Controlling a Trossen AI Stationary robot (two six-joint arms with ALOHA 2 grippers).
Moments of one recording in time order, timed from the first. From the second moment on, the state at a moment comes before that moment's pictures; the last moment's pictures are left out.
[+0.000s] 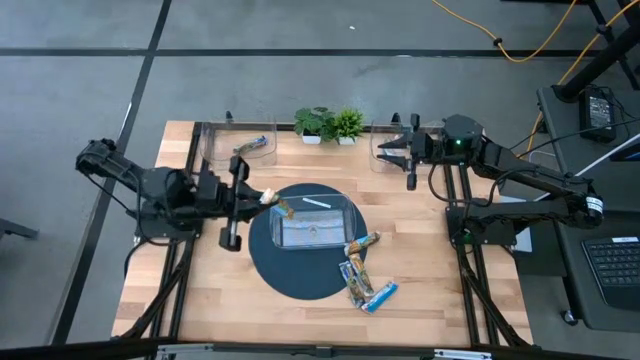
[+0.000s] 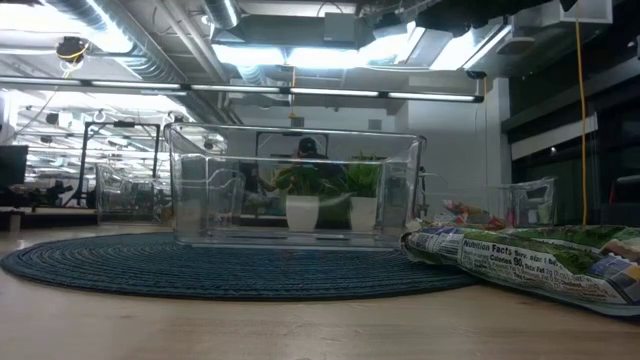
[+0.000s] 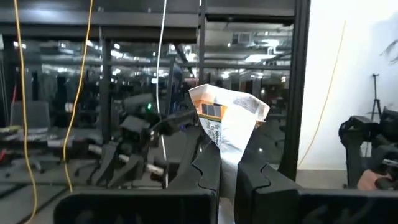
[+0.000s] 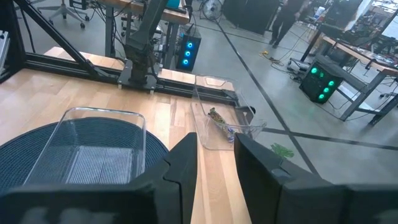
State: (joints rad) left arm -0.45 1.02 1.02 0.29 -0.48 0.08; right arm -0.39 0.91 0.89 -0.20 -0.24 -0.33
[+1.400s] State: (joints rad) left arm -0.03 1.27 1.18 -0.15 -0.04 -0.36; right arm -0.39 0.91 0.89 -0.21 -0.24 -0.35
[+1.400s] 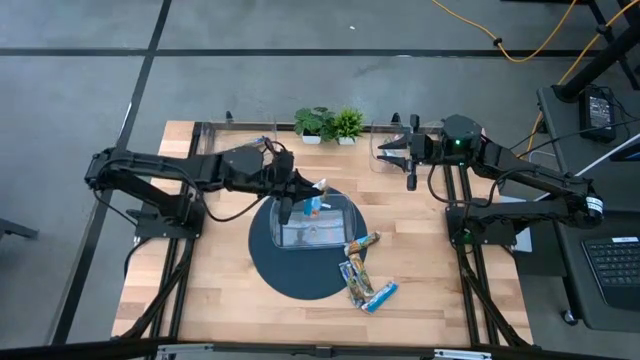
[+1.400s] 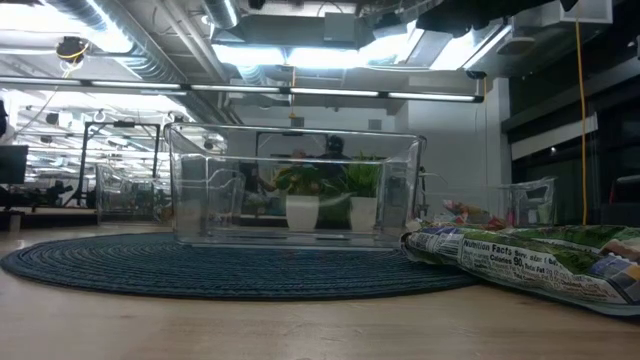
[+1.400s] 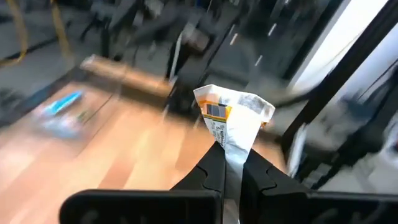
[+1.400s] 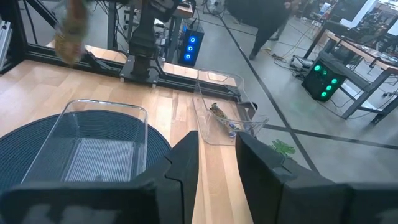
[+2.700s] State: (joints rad) left arm 0.08 1.81 1.25 -0.52 0.15 0.00; right arm -0.39 0.91 0.89 -0.24 -0.24 -0.34
